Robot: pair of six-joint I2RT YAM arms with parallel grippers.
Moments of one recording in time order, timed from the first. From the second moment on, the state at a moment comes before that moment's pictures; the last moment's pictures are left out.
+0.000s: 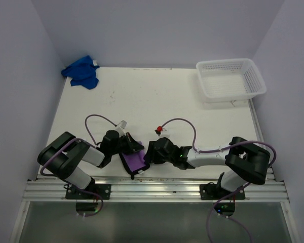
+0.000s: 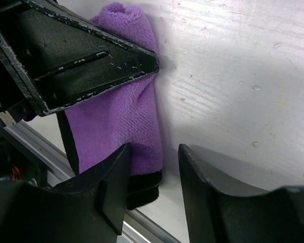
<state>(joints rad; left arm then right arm) -0.54 1.56 0.20 0.83 0.35 -0.94 1.12 1.54 0.62 0.18 0.16 0.99</state>
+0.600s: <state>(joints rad) -0.54 1.52 0.20 0.78 0.33 -0.93 1.18 1.61 0.64 0.24 0.15 1.01</state>
